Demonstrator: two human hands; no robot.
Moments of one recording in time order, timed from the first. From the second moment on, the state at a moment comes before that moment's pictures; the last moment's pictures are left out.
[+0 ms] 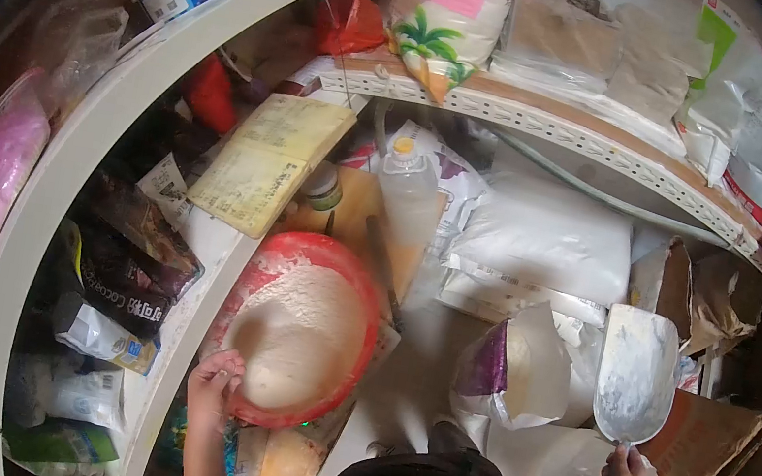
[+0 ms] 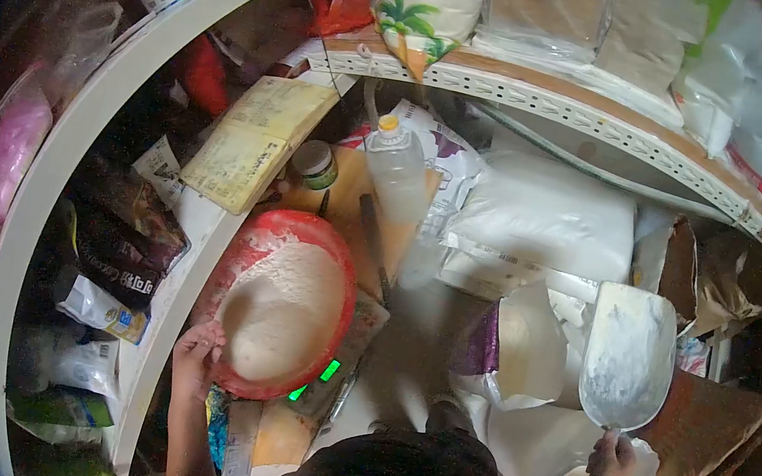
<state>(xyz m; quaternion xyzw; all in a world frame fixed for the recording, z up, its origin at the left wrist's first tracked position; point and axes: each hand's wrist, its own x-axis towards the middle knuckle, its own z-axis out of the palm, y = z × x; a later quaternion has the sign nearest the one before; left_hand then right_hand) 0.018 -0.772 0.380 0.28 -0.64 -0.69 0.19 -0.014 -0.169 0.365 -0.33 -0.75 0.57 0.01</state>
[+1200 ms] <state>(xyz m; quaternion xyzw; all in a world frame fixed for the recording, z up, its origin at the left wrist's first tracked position) 0.006 -0.783 0.368 0.33 -0.58 -0.73 0.16 -0.036 -0.251 0.380 -0.25 -0.74 0.62 -0.11</state>
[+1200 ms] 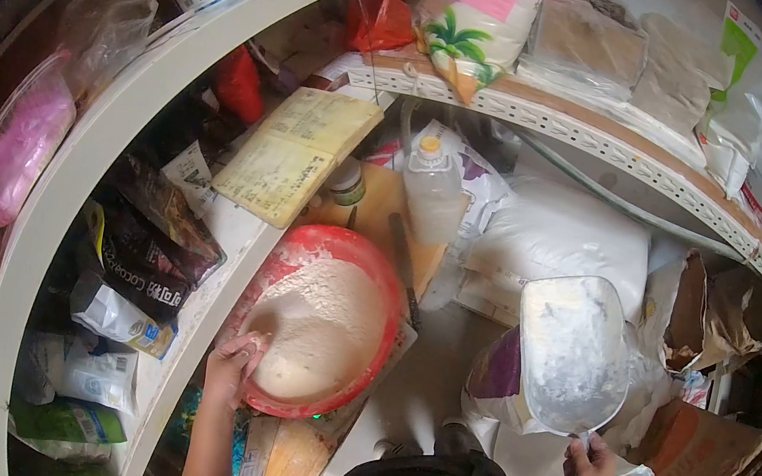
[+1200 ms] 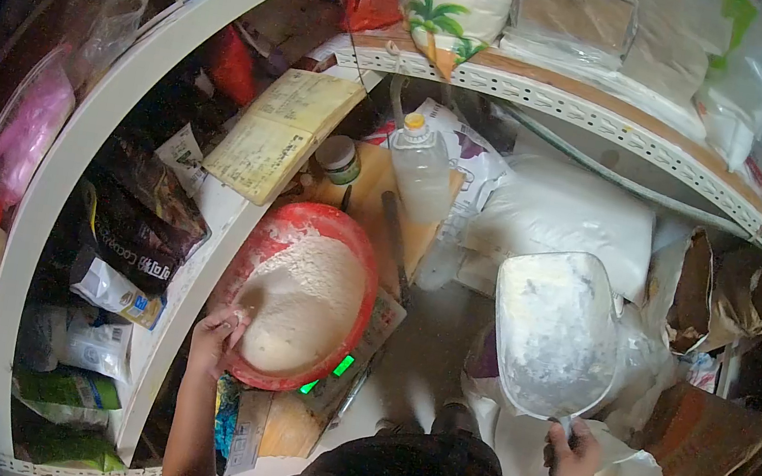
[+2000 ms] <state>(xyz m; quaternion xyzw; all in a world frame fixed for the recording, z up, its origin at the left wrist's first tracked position) 0.008 -0.776 0.376 0.21 -0.92 -0.32 0.14 -0.042 -0.262 0.374 -0.18 -0.75 0.62 -0.15</state>
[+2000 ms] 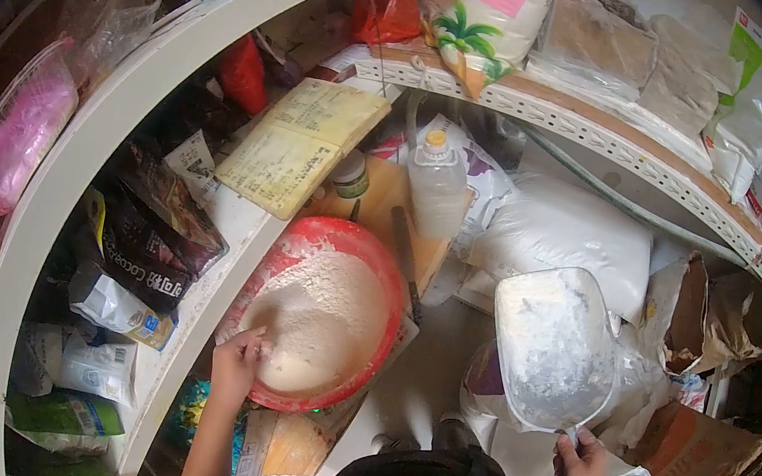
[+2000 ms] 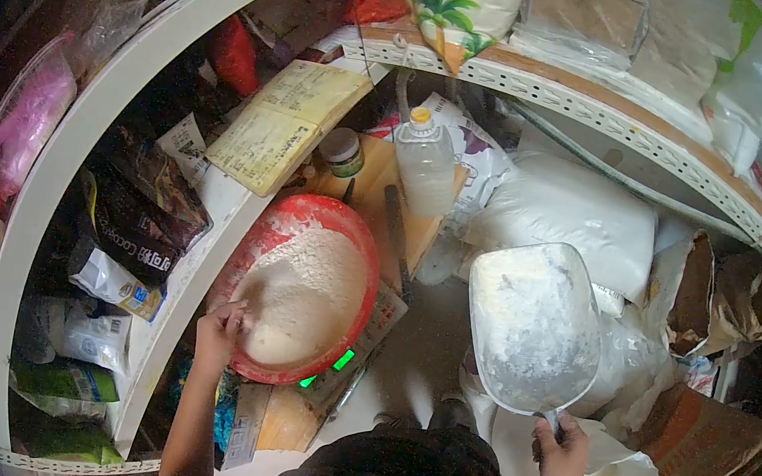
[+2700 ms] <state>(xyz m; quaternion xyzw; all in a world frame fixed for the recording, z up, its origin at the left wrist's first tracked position) -0.031 -0.776 0.357 -0.01 -0.99 -0.11 -0.12 -0.045 -0.281 0.388 -0.09 -0.74 0.61 -0.27</state>
